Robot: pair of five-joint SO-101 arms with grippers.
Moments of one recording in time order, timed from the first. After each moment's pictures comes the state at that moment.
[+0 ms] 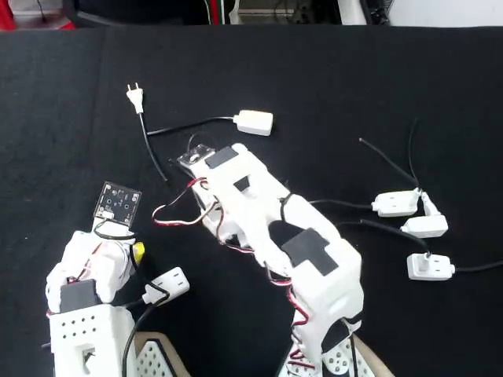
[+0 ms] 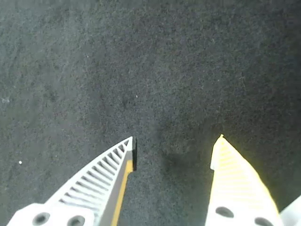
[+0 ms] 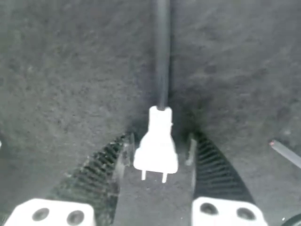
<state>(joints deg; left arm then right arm) -19.3 -83.8 90.9 53.3 -31.0 -34.5 23.5 11.1 79.7 4.4</state>
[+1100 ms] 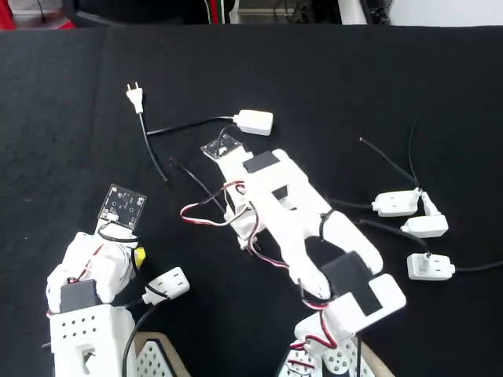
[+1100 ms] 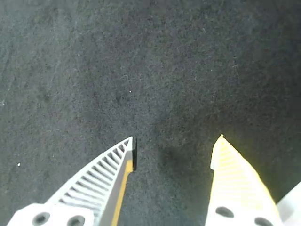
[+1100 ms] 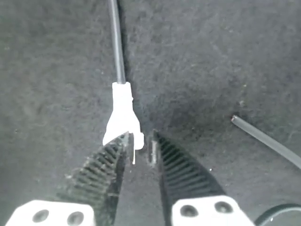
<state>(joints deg) -19.1 -83.8 91.1 54.8 -34.0 -26.8 5.4 28.5 69.0 9.9</state>
